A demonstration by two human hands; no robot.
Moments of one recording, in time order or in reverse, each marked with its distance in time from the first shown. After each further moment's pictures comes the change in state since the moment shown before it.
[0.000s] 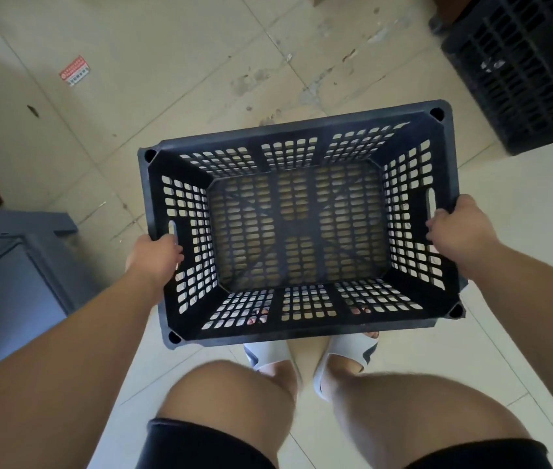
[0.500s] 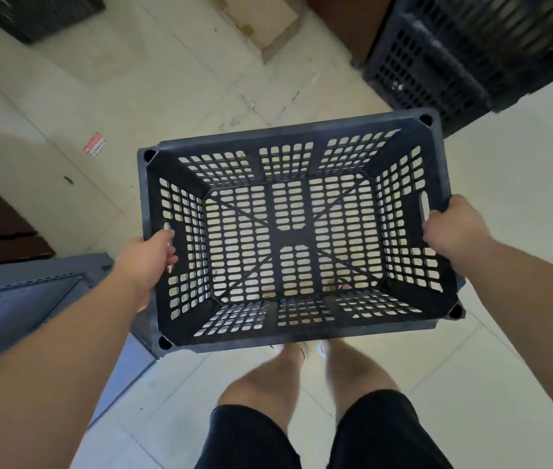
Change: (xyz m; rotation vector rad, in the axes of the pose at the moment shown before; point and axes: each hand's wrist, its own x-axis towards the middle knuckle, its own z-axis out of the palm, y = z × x) left_hand -0.155 0.104 -0.099 0.086 -0.163 0.099; right_hand -0.130 0.014 -0.157 0.064 0.072 0.070
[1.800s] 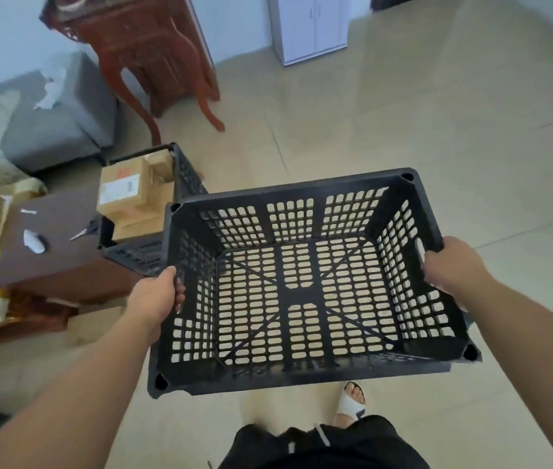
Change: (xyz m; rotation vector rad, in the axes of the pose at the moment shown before) left_hand -0.622 0.142 0.139 0.574 -0.452 0.837; right_hand -0.478 0.418 -0.359 0.731 0.573 0.609
